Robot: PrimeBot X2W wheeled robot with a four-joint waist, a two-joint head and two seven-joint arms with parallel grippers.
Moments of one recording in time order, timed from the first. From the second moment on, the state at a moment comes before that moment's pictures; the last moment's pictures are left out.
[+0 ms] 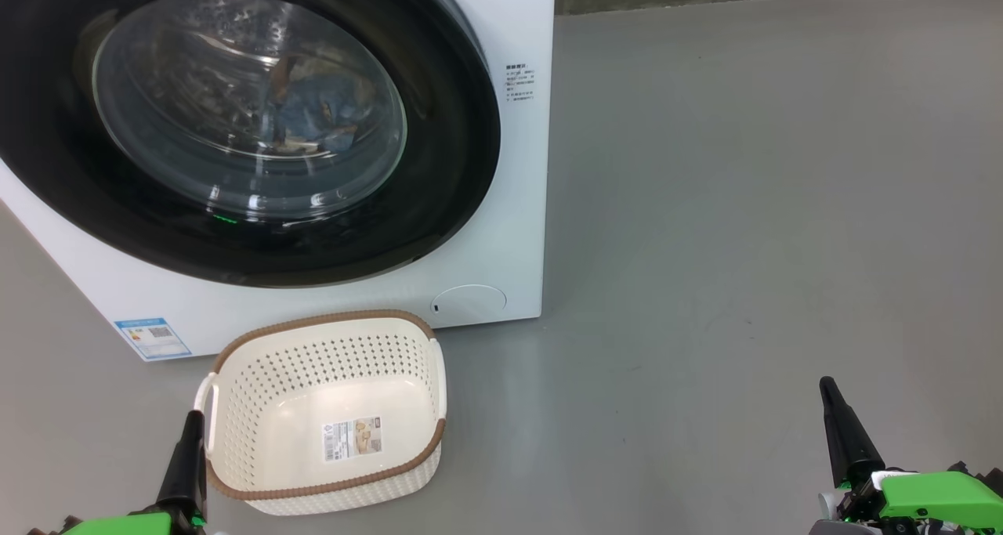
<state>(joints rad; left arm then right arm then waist) -0.07 0.03 0.08 0.27 -1.61 -0.12 0.11 -0.06 -0.05 -0.14 0.27 1.61 0.13 0.11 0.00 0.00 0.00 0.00</state>
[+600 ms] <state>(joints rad) -0.07 0.03 0.08 0.27 -1.61 -0.12 0.11 -0.06 -0.05 -0.14 0.27 1.61 0.13 0.11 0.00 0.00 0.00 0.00</state>
